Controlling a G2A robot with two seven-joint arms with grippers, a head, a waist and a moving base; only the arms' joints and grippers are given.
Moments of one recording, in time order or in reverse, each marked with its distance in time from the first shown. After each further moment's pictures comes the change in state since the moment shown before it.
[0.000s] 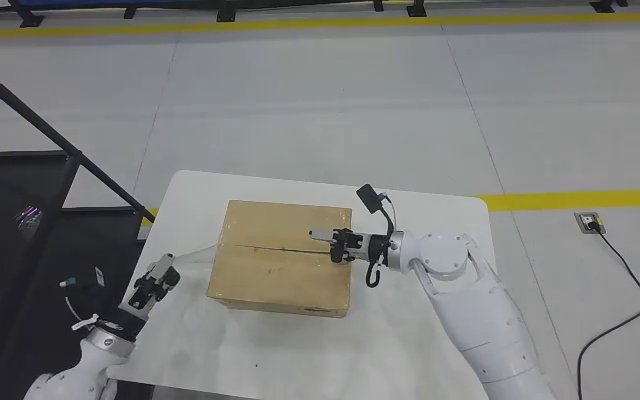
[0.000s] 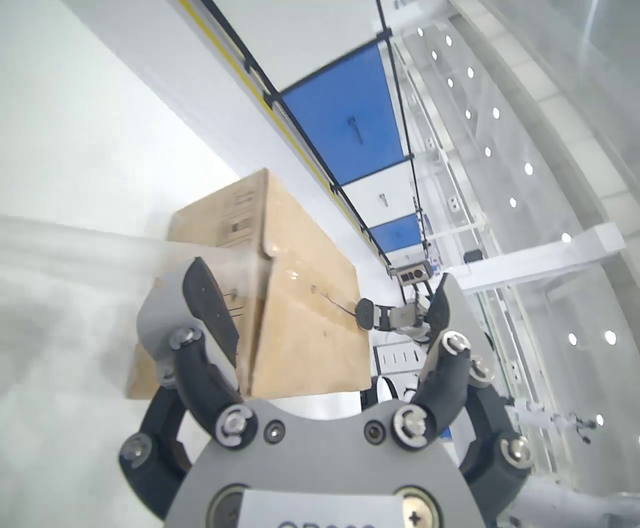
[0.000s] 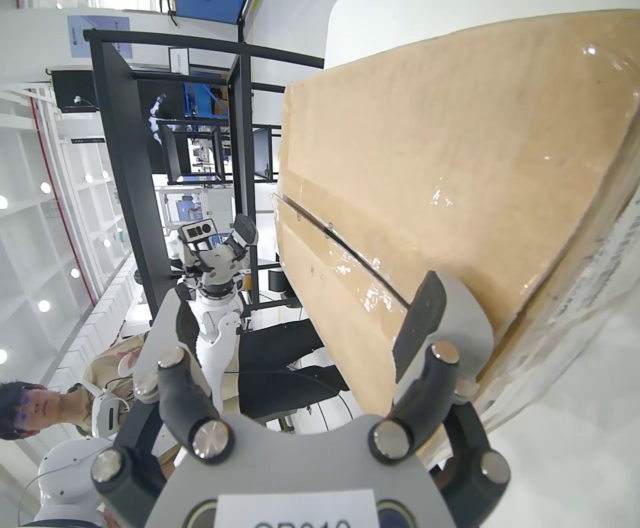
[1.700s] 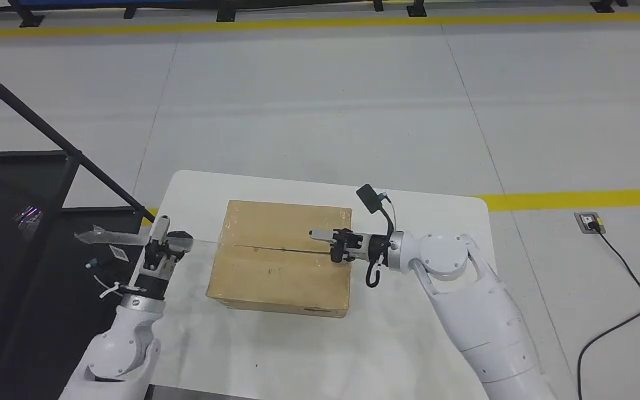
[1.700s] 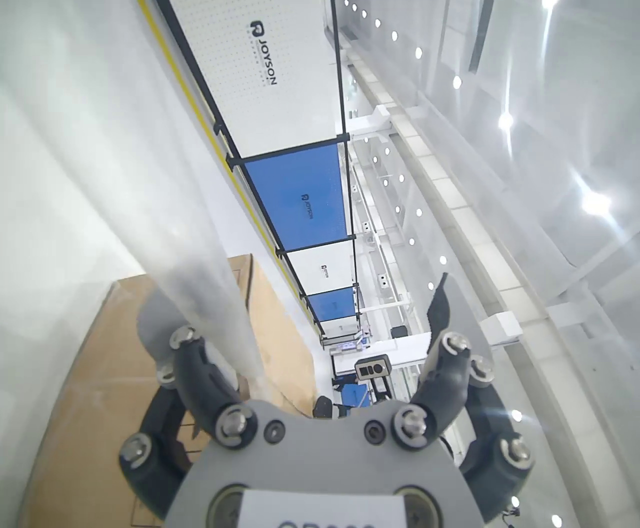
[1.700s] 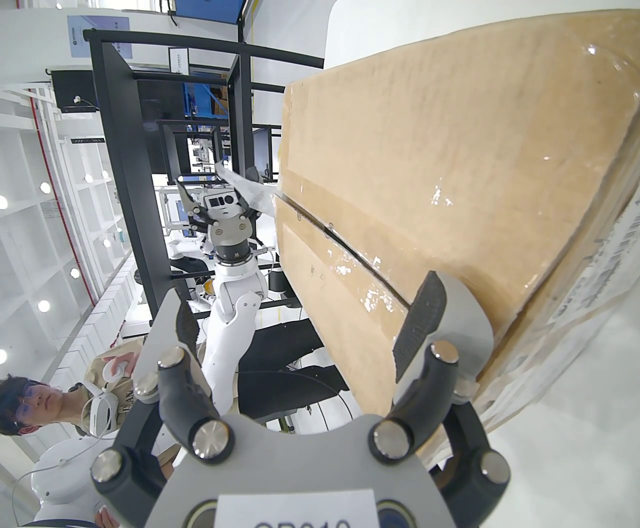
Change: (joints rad) left arm -0.306 -0.099 0.198 0.237 -0.153 -0.122 0.163; right arm 0.000 0.000 0.000 0.000 0.000 0.000 0.000
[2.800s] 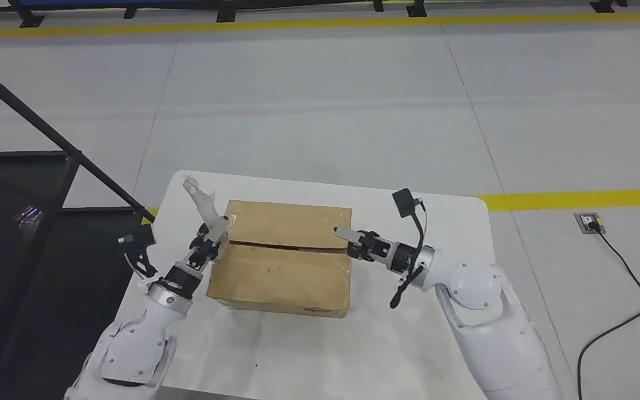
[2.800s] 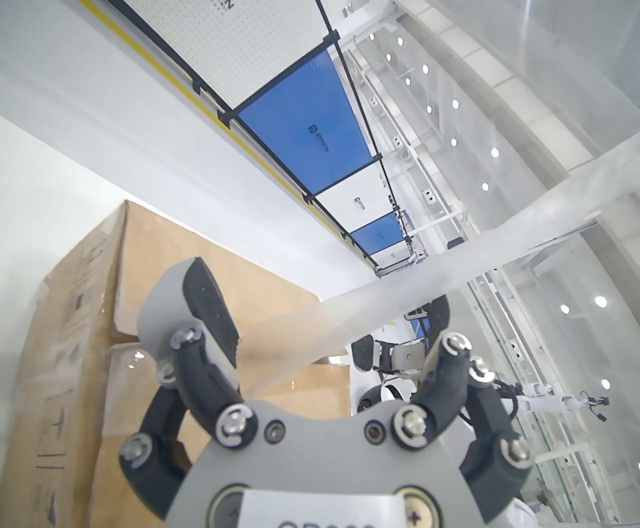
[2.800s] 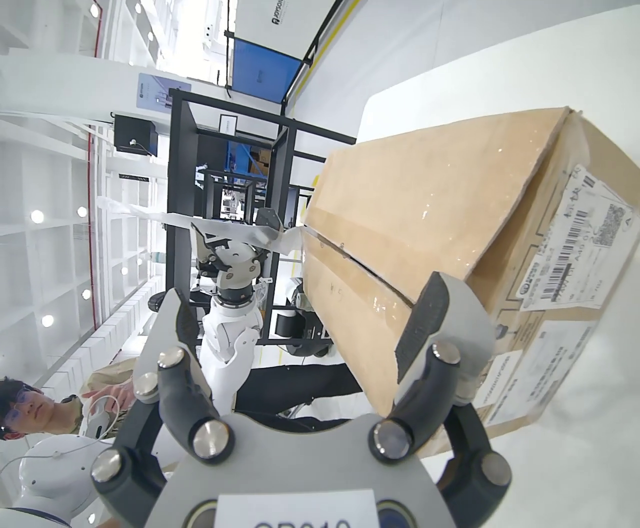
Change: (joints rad) left arm -0.003 -0.018 0.054 -0.224 0.375 0.144 -0.065; right arm -0.236 0.054 0.136 -0.295 0.003 -0.089 -0.155
